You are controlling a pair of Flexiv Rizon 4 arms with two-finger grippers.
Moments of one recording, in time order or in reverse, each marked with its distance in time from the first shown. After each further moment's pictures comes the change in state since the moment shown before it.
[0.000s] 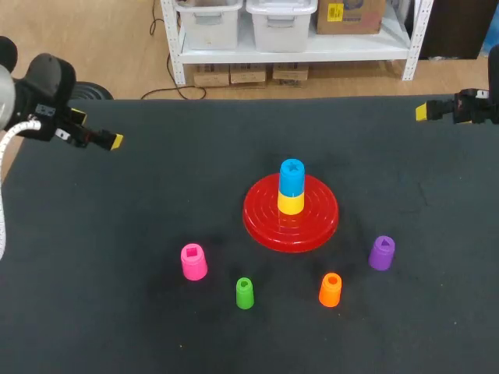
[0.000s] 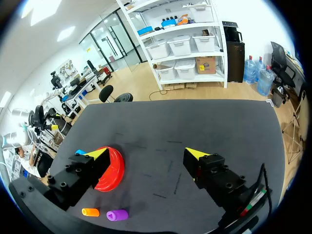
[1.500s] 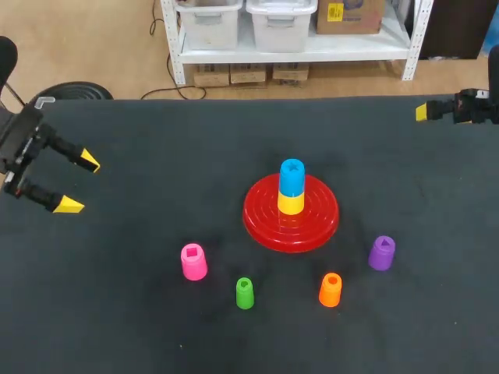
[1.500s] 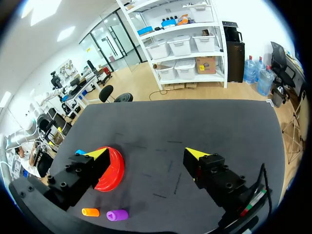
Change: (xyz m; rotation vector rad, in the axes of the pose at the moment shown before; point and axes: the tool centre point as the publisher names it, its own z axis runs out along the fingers) left arm 0.092 -0.035 -0.016 0.714 -0.077 0.634; right arm 0.000 0.000 0.000 0.000 0.000 0.000
